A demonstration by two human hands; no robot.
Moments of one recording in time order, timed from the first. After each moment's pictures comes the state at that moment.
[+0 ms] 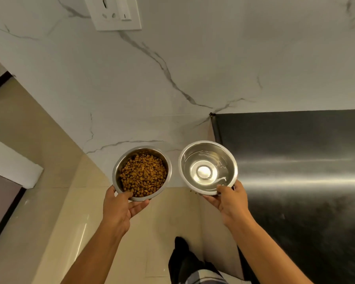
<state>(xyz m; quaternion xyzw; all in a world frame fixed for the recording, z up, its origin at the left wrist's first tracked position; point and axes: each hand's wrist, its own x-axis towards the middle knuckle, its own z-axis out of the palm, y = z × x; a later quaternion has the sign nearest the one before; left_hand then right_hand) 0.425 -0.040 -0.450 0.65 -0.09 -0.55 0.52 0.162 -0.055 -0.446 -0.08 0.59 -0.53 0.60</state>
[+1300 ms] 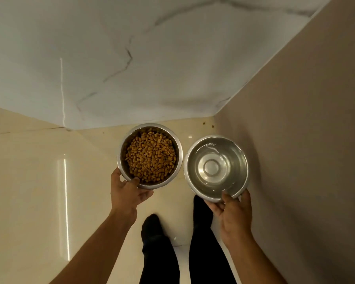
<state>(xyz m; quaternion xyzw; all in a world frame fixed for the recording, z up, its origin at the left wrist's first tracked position) 0.494 -0.170 -0.967 0.76 -0.08 -0.57 0.31 0.272 -0.113 -0.961 0.14 0.69 -0.49 0.51</state>
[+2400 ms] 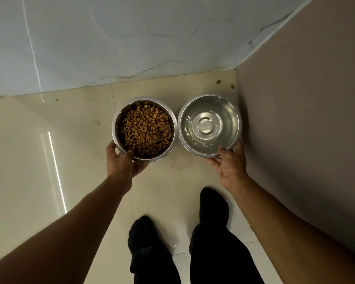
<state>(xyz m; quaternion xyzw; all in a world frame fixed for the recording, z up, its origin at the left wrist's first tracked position) 0.497 -0.206 -1.227 0.77 -0.02 -0.59 0.25 0.244 -0.179 -1.240 0.11 0.69 -0.44 0.56</state>
